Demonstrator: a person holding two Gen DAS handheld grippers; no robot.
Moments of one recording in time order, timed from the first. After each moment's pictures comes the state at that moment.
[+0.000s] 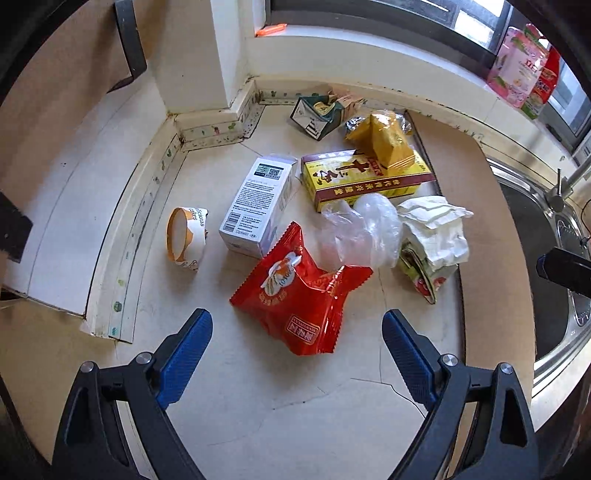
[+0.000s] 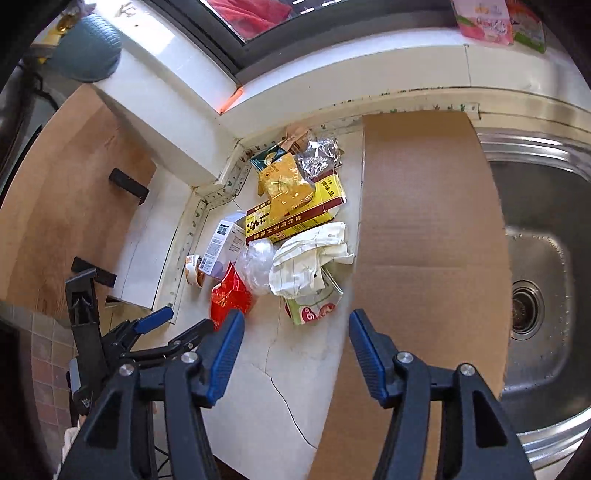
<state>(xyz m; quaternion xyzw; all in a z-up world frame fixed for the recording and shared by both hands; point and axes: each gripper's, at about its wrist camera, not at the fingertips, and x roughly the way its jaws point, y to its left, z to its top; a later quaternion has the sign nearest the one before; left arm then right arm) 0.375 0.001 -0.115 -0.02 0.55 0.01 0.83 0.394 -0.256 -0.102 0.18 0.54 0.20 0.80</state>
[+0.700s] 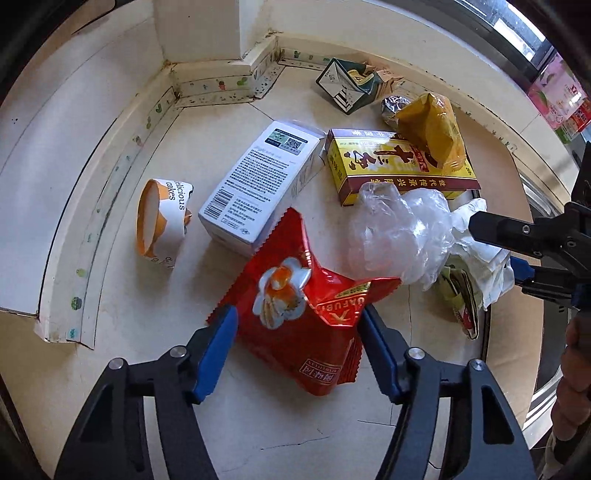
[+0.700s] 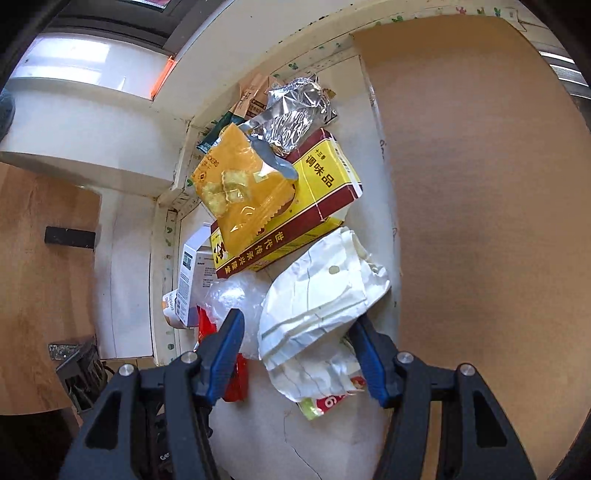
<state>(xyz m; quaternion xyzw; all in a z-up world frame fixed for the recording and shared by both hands) 0.414 0.021 -0.164 -0.08 0.58 0.02 0.81 0.484 -0.224 -0.184 0.27 0.62 0.19 0.72</state>
